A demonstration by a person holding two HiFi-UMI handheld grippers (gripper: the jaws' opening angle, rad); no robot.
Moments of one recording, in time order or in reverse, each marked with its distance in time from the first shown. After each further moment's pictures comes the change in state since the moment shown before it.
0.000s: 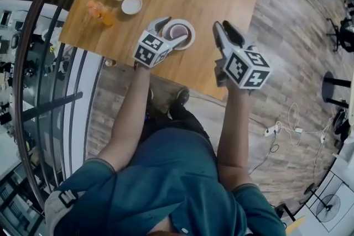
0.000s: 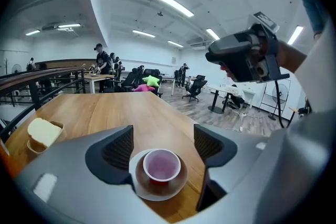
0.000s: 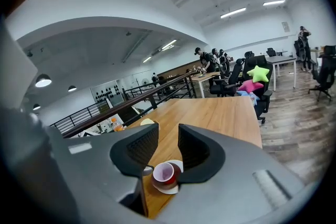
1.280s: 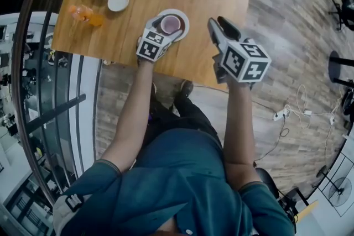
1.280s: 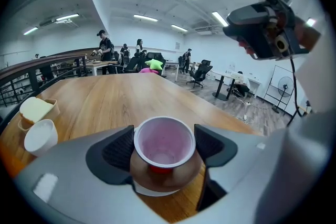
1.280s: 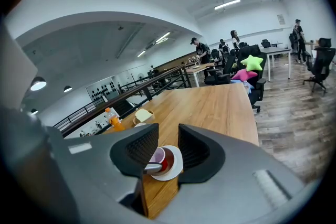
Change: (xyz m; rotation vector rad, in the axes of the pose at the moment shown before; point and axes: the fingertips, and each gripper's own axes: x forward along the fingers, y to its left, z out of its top) left arm 0.058 0.003 -0.089 -0.015 0.167 0.045; right arm 0.003 -0.034 -0.058 0.059 0.083 -0.032
